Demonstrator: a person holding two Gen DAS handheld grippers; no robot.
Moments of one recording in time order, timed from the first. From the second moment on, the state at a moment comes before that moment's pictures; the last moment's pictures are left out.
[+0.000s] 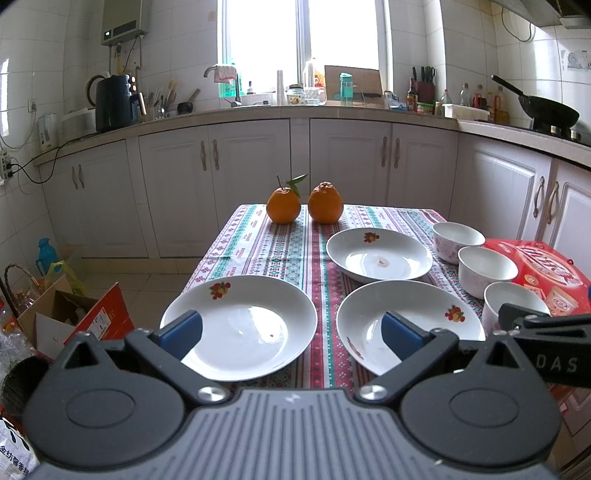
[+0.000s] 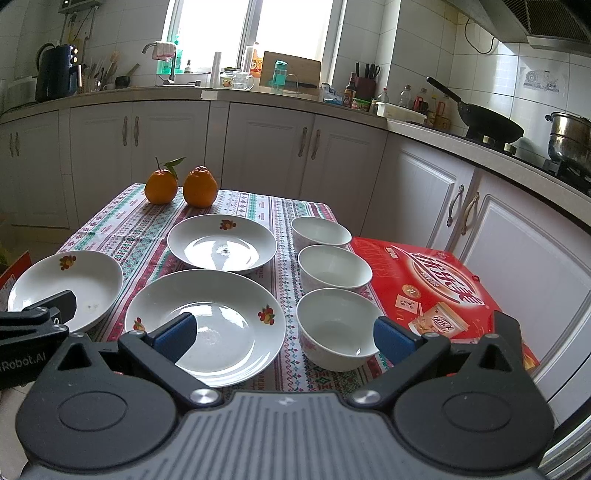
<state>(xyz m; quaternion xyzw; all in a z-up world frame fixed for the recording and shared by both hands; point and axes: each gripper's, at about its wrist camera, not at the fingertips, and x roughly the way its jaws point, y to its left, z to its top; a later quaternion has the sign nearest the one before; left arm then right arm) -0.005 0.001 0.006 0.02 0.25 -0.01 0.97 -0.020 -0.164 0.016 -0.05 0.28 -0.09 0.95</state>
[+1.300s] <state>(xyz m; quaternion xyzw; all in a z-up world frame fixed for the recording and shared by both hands) 0.038 0.038 -0.010 0.07 0.22 -0.02 0.97 0.060 -0.176 0.047 -0.06 0.25 0.04 0.97</state>
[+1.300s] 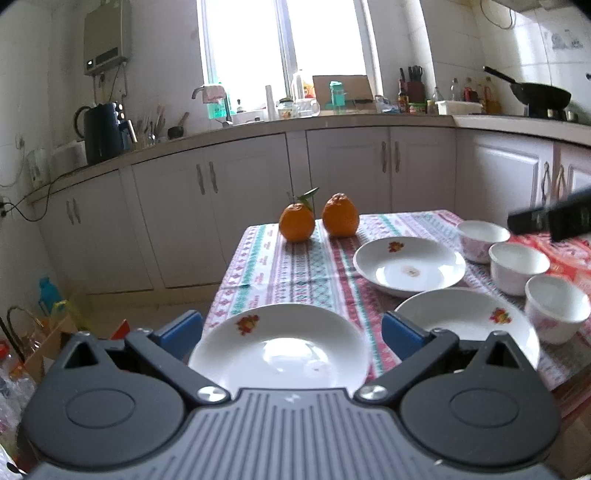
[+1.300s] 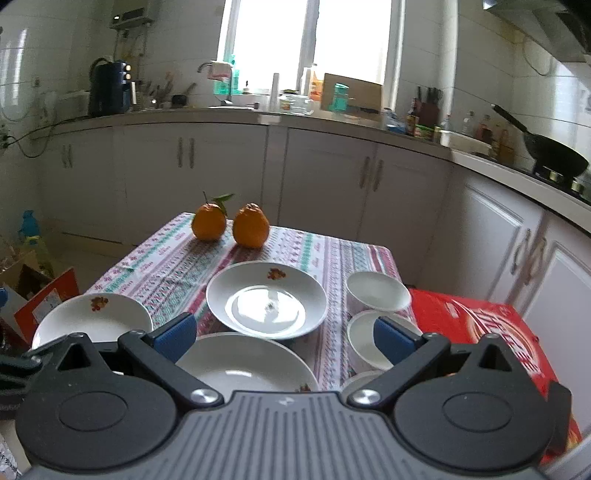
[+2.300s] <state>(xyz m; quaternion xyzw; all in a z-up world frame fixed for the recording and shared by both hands) 0.063 0.128 -0.085 0.09 0.34 -0.16 0.92 0.194 -0.083 -0.003 -0.07 0.35 0.26 0.90</state>
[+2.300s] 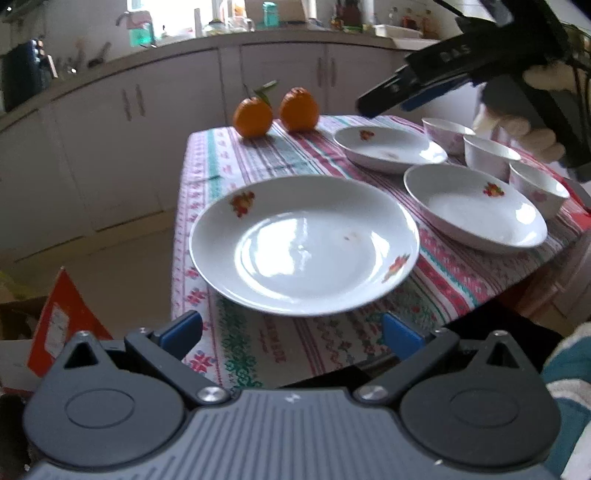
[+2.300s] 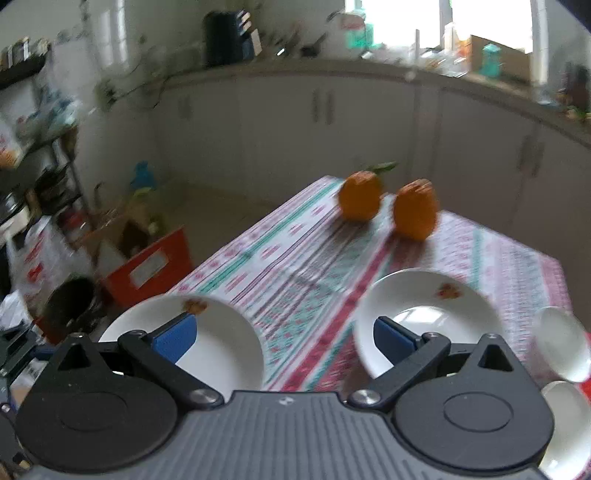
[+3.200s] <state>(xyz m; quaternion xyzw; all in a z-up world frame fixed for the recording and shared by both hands) 0.095 0.132 -0.096 0.10 0.36 -0.22 0.90 0.274 -0.037 -0.070 -0.07 0.50 0.36 0.78</state>
